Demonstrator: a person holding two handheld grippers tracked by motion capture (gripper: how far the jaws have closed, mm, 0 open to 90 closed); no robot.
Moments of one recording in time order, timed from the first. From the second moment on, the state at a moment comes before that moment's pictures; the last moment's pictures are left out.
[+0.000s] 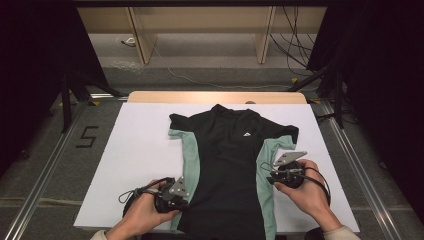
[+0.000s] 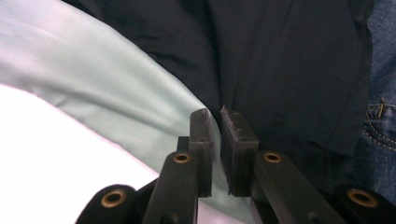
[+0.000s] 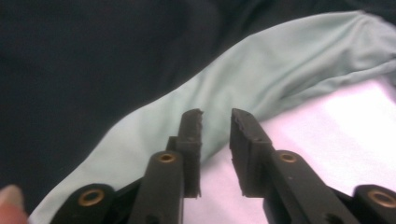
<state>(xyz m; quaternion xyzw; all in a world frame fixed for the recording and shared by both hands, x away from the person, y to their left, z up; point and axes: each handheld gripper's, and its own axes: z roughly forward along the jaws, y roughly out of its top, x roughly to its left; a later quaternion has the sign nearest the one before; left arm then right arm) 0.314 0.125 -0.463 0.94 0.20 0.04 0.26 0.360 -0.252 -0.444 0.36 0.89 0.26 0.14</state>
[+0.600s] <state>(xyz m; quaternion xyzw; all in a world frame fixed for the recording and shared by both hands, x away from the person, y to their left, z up) 0.314 0.134 -0.451 0.90 0.22 0.06 0.37 0.362 -0.273 -0.443 0.40 0.81 0.40 0.18</state>
